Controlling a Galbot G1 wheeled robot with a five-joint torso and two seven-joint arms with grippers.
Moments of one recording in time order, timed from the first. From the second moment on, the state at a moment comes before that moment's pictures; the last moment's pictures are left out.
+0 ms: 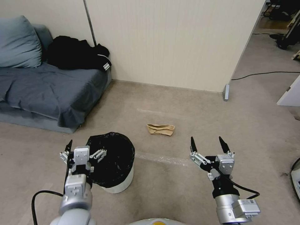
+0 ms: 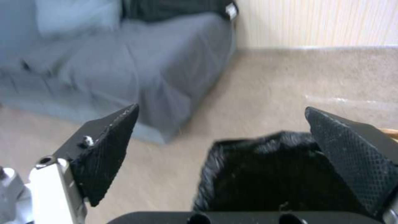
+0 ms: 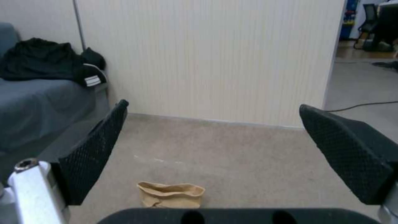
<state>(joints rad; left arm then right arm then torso) 1.73 -1.54 -0.52 -2.43 0.12 0.48 -0.27 -1.91 1.61 0.44 2.37 -0.07 0.10 -0.01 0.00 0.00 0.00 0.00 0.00</state>
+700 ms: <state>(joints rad) 1.53 -1.52 -0.59 -2.14 -0.09 0.64 -0.32 -1.88 1.61 0.47 2.33 -0.05 0.10 -0.02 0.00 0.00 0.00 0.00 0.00</state>
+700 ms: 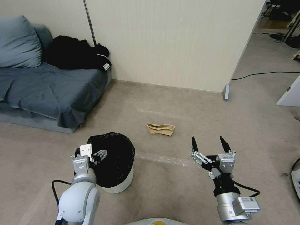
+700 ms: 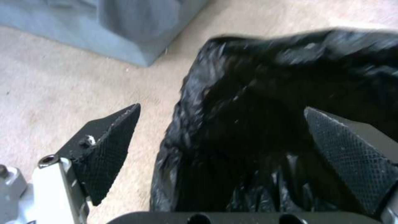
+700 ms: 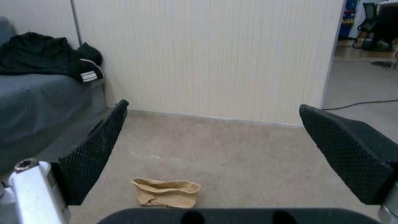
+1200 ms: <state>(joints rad) 1.49 -1.53 -0.62 -2.03 -0.10 0.64 -0.35 -1.88 1.61 0.47 2.32 -0.03 0.09 -0.03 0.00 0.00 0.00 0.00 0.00</state>
